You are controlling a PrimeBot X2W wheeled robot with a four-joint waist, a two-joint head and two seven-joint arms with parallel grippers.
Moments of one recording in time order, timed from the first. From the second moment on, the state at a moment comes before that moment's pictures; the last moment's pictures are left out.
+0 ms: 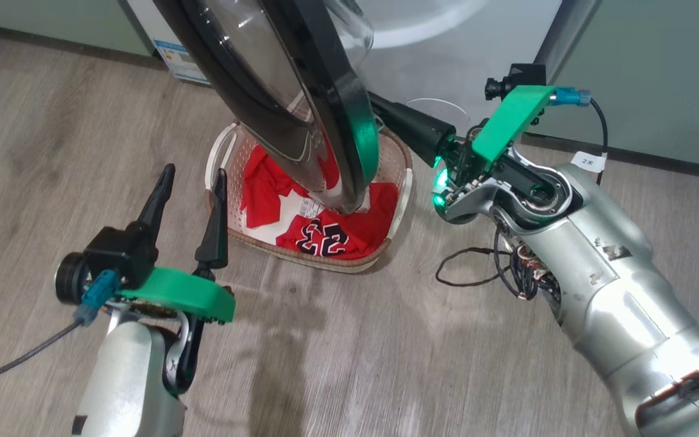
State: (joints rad) left arm -0.26 0.04 -0.10 0.19 -0.17 -0.06 -0.25; right arm -0.85 -0.08 0.56 0.67 1.89 0.13 0.43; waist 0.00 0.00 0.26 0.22
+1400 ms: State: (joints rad) left arm -0.16 0.07 -0.06 0.23 -0.16 -0.06 -0.25; right arm -0.09 -0.22 0.20 0.06 1.36 0.13 -0.23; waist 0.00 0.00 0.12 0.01
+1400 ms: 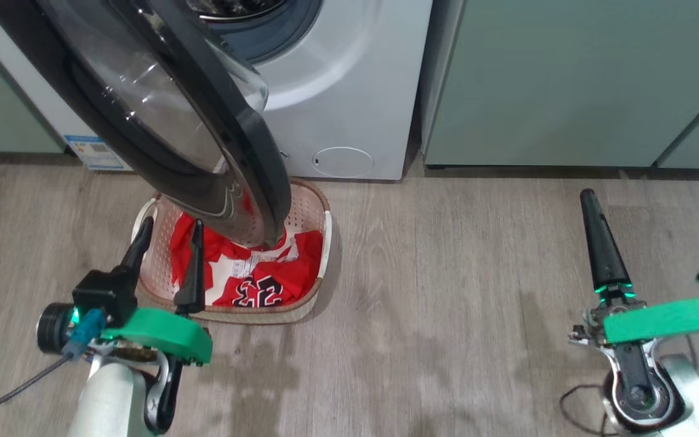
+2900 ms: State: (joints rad) left arm -0.12 0.07 -0.06 0.21 -0.16 -0.05 -0.25; right arm 0.01 -0.05 -0.03 0.13 0.21 0.13 -0.19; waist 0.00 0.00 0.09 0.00
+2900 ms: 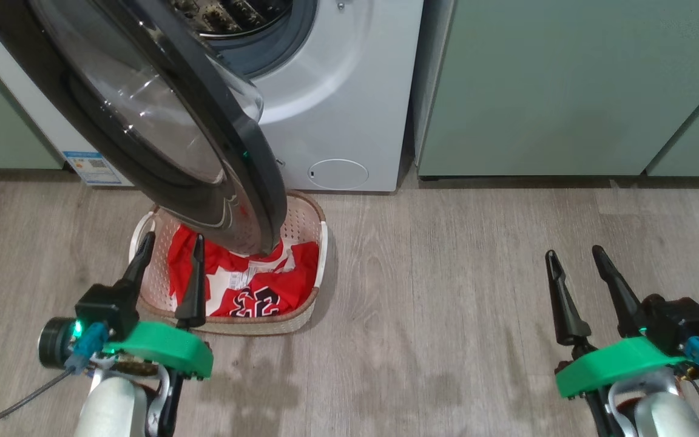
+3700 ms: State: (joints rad) left arm -0.12 0.07 -0.05 0.17 -0.16 -0.05 -0.25; right arm 0.00 -0.05 -0.02 0.13 0.22 0.13 -0.20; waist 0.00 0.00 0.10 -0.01
